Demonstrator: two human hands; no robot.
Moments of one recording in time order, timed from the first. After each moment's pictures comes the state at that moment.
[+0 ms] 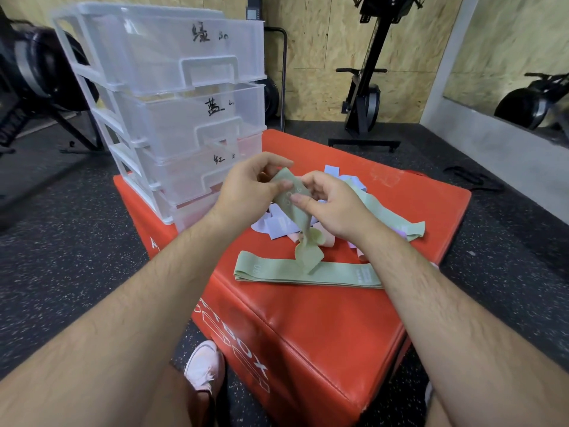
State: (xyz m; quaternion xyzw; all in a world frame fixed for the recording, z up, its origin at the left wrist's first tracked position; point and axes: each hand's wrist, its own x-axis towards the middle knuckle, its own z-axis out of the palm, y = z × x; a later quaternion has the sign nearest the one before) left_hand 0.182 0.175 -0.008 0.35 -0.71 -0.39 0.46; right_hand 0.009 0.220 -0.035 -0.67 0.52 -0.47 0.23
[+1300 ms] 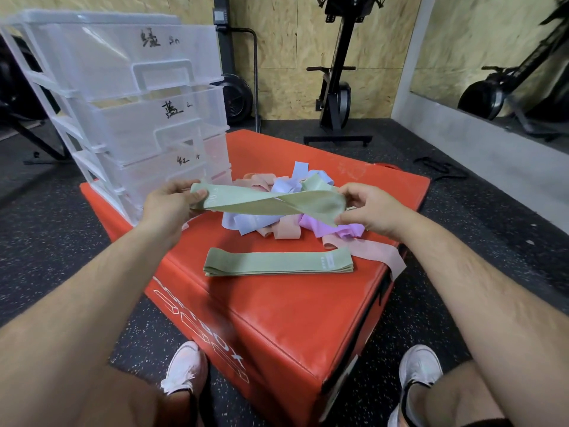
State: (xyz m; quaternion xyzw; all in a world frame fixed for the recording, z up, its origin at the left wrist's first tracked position) left_hand 0.227 0.136 -0.053 0.47 -0.48 -0.53 0.52; right_hand -0.106 0.288 -0.038 -0.59 0.64 -0.39 0.31
